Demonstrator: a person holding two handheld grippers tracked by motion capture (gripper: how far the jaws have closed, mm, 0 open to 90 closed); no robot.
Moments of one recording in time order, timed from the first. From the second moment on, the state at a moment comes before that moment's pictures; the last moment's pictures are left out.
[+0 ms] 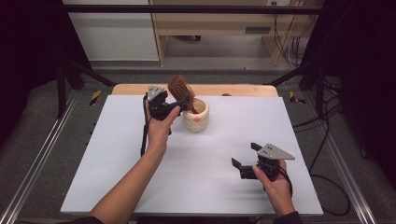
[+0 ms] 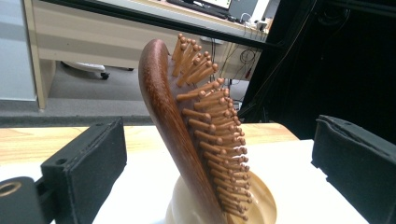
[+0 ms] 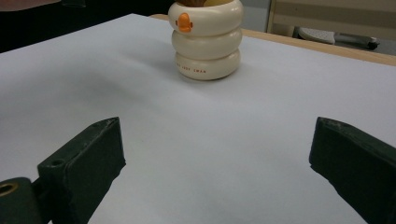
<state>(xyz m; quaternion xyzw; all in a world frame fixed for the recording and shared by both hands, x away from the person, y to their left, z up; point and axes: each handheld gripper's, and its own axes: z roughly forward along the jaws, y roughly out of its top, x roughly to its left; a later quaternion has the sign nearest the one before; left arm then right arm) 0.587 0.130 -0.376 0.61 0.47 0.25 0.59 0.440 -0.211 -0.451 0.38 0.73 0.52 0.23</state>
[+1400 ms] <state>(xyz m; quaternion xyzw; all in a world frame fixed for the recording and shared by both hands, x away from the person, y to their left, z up) 0.564 0.152 -0.375 0.65 0.42 0.28 0.57 0.441 -0.214 -0.451 0.38 0.73 0.52 0.23</state>
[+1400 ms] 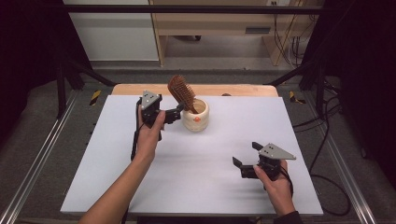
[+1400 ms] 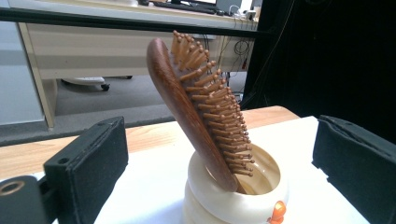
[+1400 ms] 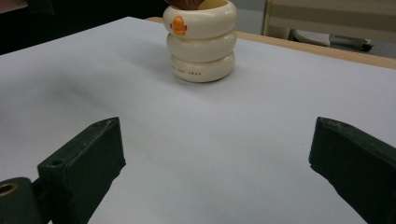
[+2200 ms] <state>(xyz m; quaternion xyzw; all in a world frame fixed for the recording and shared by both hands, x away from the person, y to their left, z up) 0.539 0.185 -0.360 0.67 0.38 0.30 0.56 0.440 -0.214 -0.450 0.38 0.72 0.53 0.23</state>
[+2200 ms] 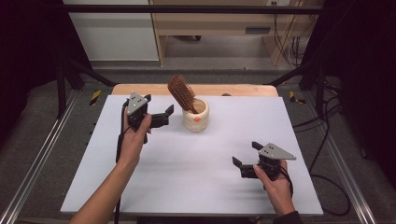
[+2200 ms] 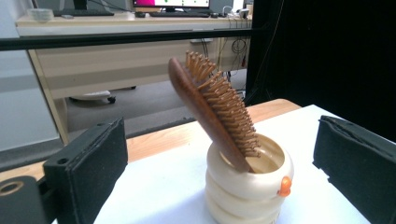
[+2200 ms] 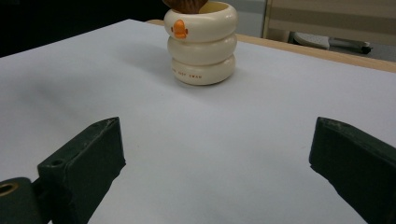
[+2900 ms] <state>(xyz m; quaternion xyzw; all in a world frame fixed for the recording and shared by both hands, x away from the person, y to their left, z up) 0.510 0.223 -0.367 0.68 0.37 0.31 0.56 0.440 -0.221 -0.447 0.39 0.71 0.53 0.25</state>
